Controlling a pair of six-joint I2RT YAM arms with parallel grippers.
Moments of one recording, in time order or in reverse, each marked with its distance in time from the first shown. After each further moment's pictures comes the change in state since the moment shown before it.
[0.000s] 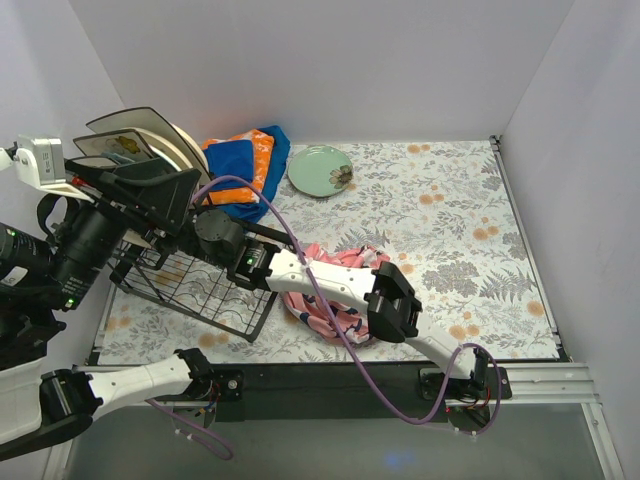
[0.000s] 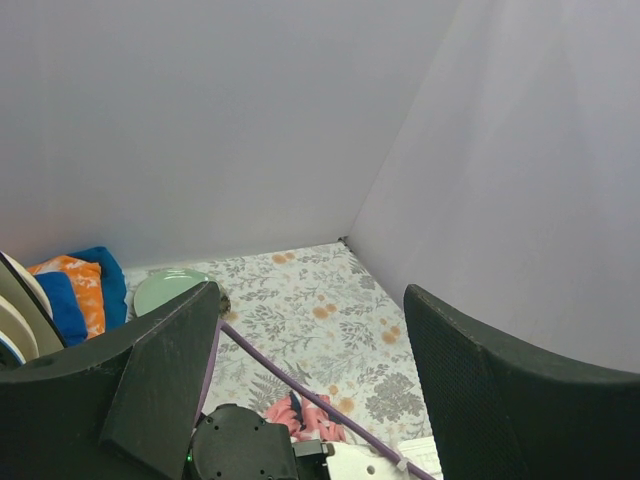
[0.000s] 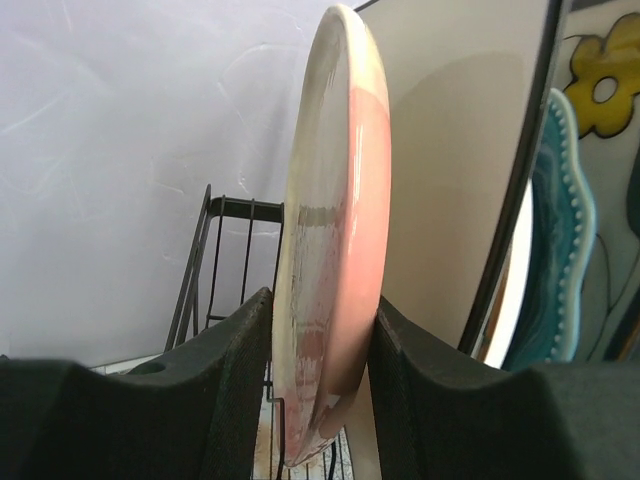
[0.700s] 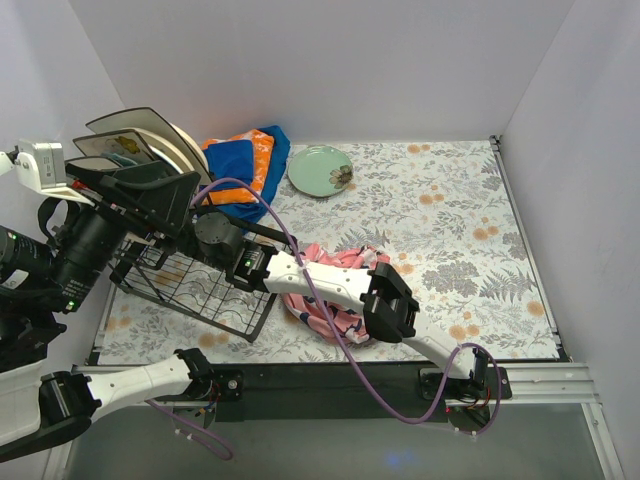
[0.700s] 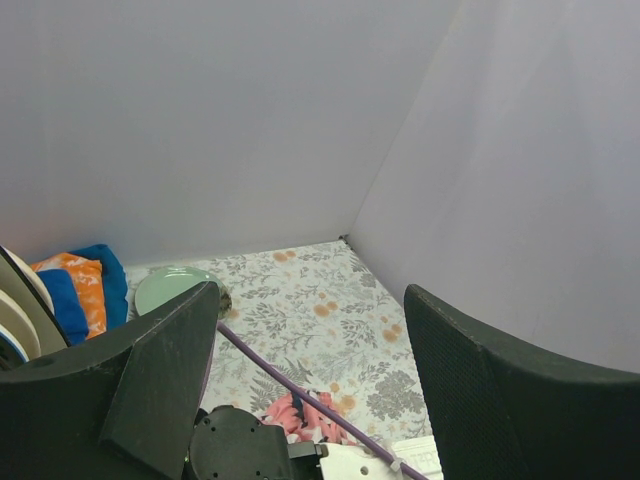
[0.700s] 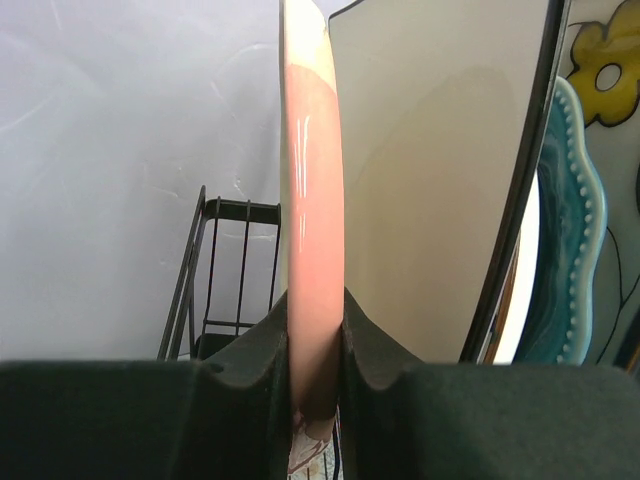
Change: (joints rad) left arm 0.000 -0.020 -0.029 0.008 0.000 0.000; right arm 0.002 0.024 0.001 0.043 0.008 -0.002
